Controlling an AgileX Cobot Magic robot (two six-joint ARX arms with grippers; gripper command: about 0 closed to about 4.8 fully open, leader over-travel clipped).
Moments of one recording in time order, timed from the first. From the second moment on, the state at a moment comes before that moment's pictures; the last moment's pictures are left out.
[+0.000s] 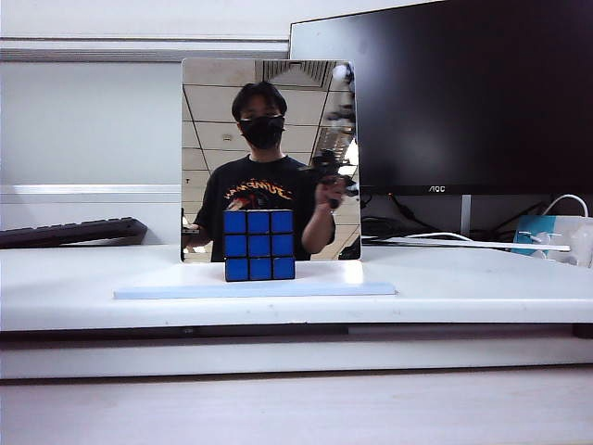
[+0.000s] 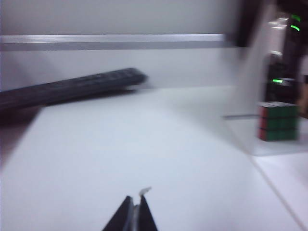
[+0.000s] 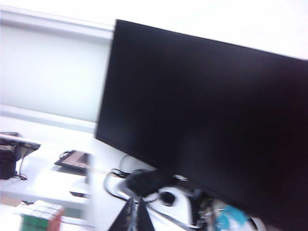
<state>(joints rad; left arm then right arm) -0.15 0.00 0.01 0.00 -0.07 -0.02 0.94 0.73 0.87 0.00 0.78 -0.24</state>
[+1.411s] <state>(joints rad) -0.03 0.00 0.01 0.00 -0.07 -0.02 0.36 0.10 0.41 -0.24 0.18 -0.07</state>
